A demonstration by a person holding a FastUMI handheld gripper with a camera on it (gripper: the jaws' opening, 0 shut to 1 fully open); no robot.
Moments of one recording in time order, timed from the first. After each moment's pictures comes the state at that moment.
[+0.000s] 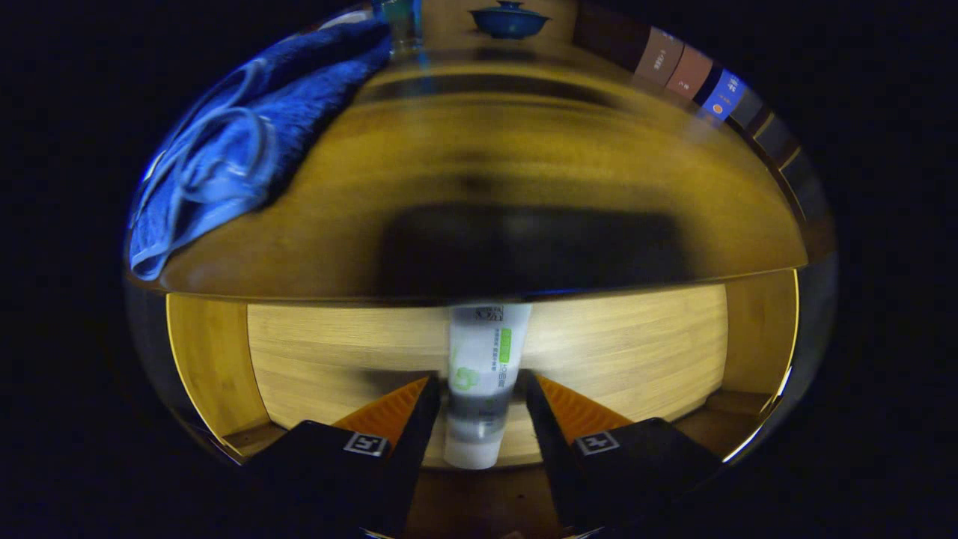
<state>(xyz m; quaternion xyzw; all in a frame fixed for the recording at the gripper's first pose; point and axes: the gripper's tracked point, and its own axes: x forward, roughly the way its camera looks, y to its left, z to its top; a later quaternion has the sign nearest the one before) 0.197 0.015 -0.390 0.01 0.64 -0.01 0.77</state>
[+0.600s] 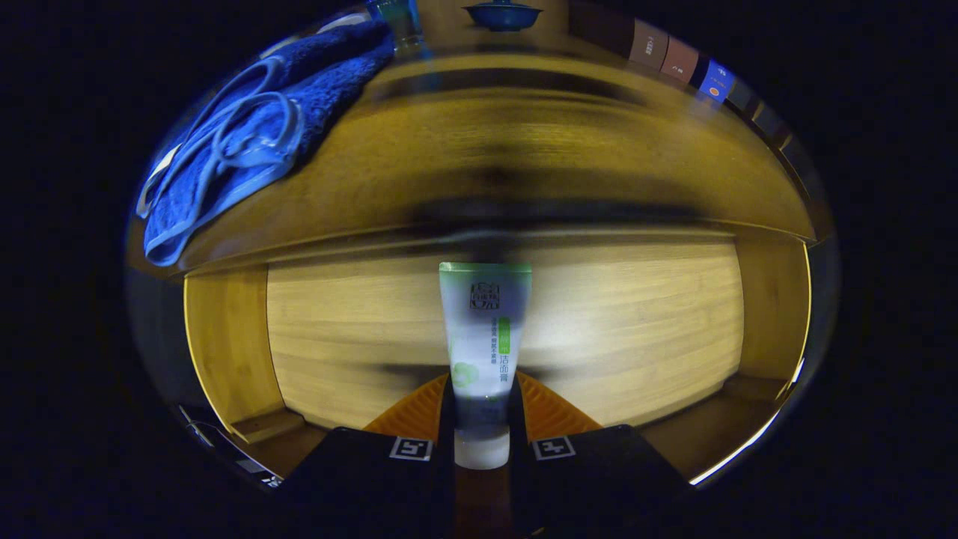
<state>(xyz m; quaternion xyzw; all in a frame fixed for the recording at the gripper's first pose) 0.168 0.017 -0.369 0.03 0.64 0.02 0.77</state>
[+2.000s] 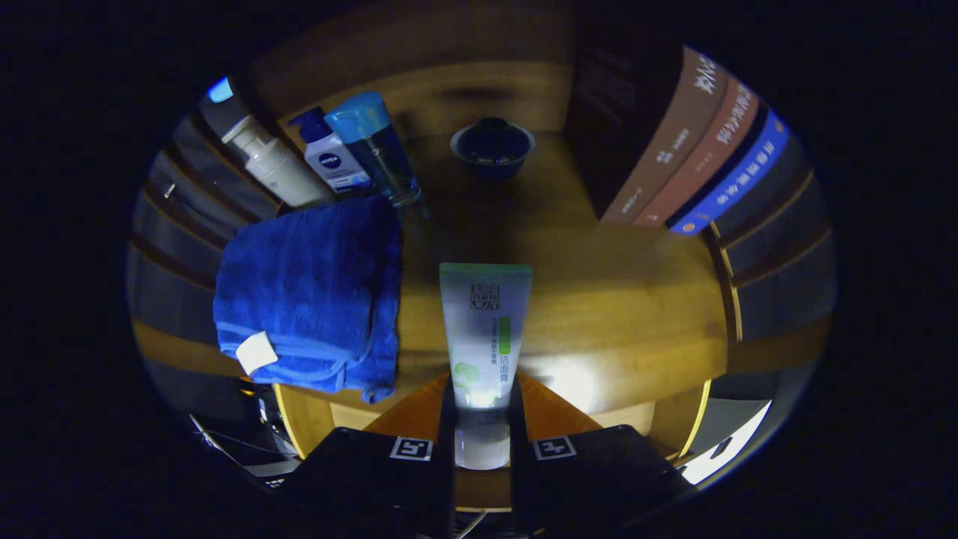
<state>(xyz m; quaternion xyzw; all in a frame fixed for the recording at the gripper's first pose) 0.316 -0.013 -0.246 0.01 0.59 0.03 0.81</state>
